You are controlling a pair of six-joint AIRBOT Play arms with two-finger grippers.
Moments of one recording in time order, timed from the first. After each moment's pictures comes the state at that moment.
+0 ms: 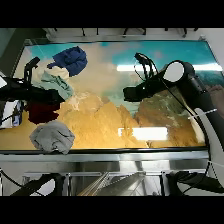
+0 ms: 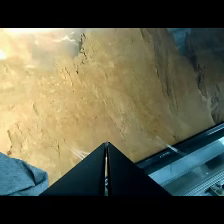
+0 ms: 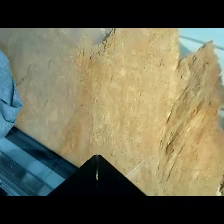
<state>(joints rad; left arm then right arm) 0.09 -1.19 1.33 1.00 -1.46 -1.33 0.38 -1.38 1.52 -1.06 1.30 1.62</state>
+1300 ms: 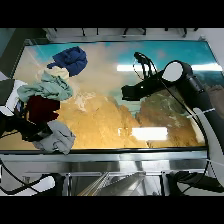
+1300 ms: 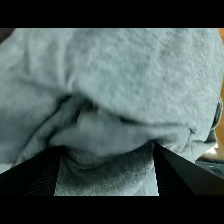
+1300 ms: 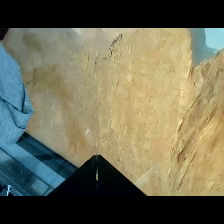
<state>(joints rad) 0.43 -1.31 0.89 1.34 -1.37 -1.47 0.38 -1.39 1.52 -1.02 1.27 1.62</state>
